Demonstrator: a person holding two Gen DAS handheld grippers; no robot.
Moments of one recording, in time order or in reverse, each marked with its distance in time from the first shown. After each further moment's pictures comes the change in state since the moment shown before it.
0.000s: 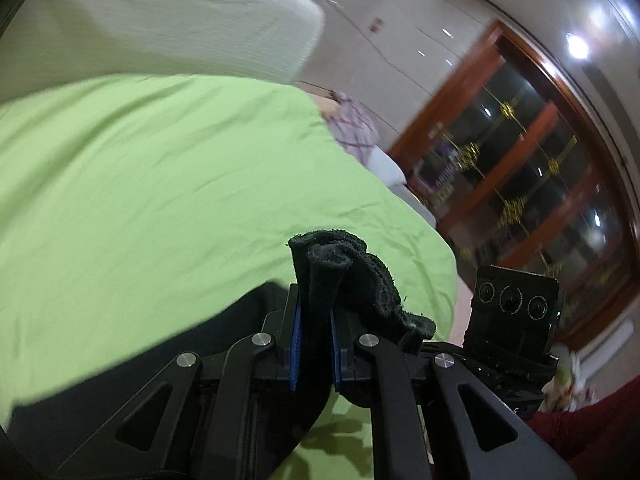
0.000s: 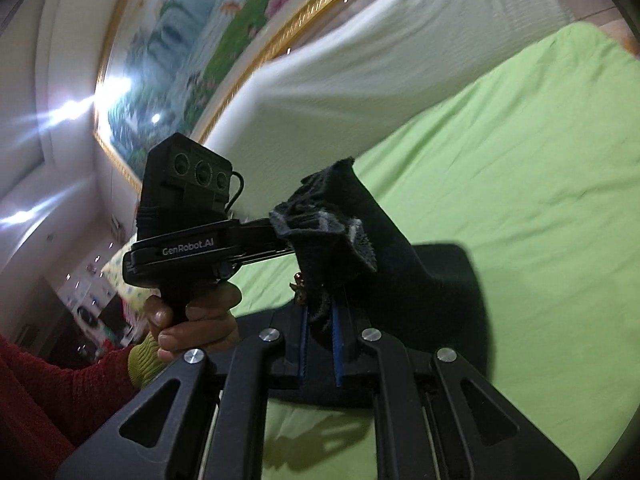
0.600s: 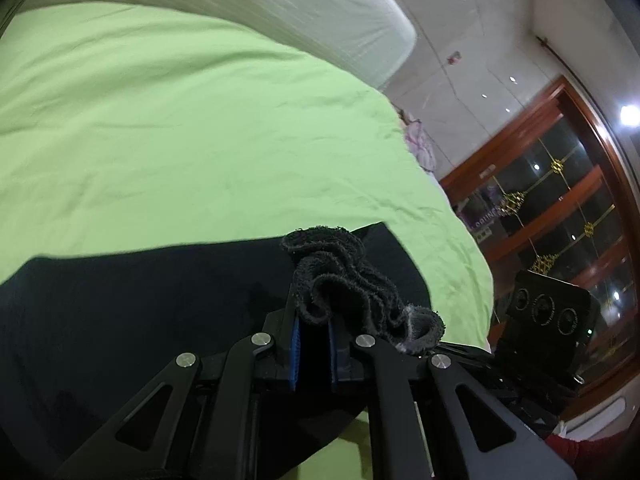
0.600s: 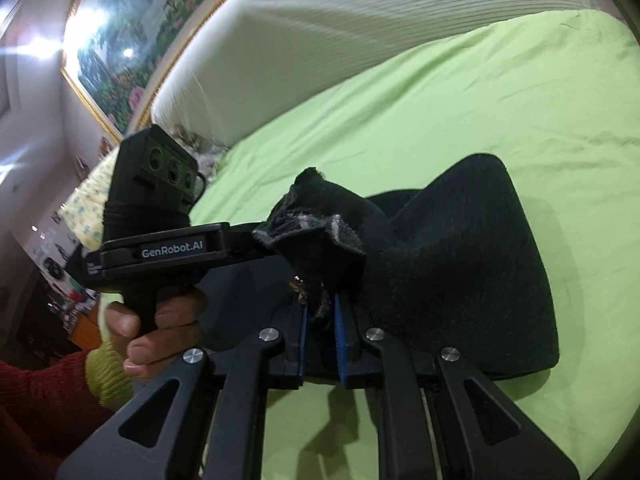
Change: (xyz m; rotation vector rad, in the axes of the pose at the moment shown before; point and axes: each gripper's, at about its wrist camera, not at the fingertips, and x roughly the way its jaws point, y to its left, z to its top) left arm -0.023 0.066 -0.069 -0.228 -0.048 0.125; right arm 0.070 0.018 -0.023 -0.074 0.208 -0.163
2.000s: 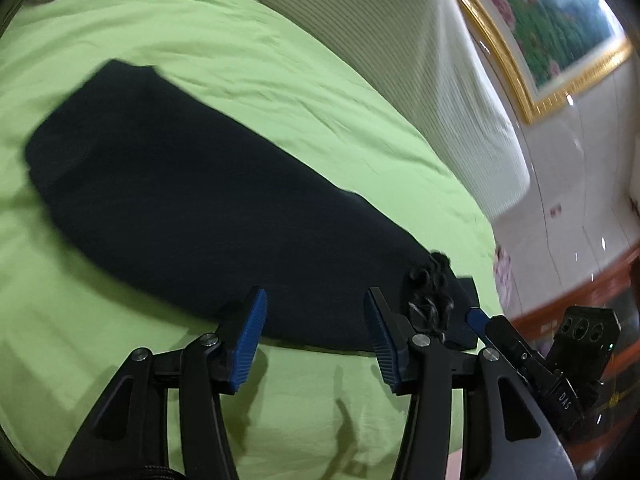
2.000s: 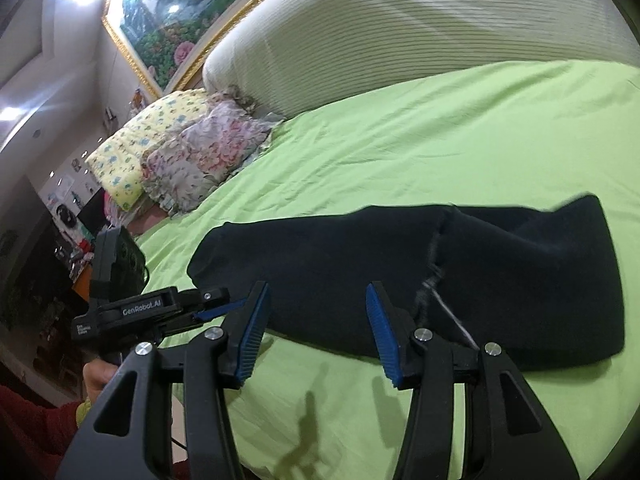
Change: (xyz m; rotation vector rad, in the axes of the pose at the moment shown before) left arm -0.189 0.068 -0.142 -0.499 -0.362 0.302; right arm 0.006 0.097 0.005 -0.186 0.068 0.086
